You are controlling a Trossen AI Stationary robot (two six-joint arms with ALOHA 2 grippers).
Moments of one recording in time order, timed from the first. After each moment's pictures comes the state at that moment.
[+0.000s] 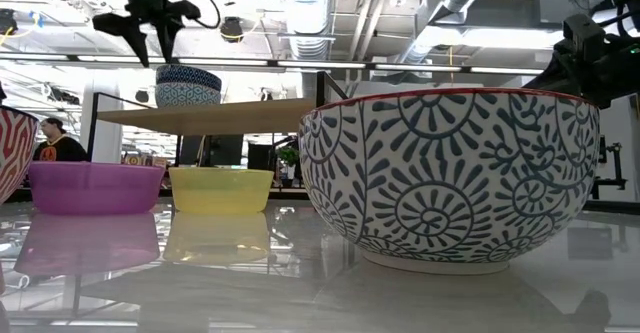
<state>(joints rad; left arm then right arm) 1.07 1.32 1.59 -1.47 0.03 -0.40 -0.03 0.01 0.14 -0.39 0.39 0.70</state>
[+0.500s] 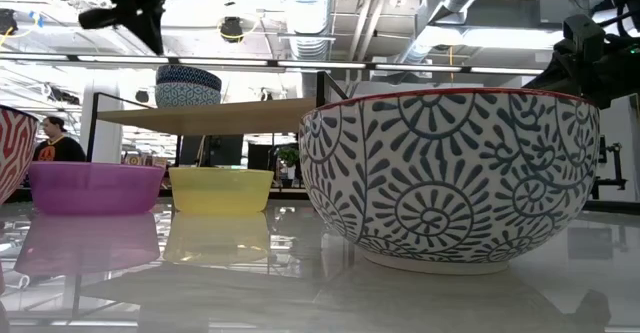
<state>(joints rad) 0.96 1.00 1.28 -1.13 -0.03 -0.58 -0.03 0.01 0.14 -0.39 0.39 0.70</state>
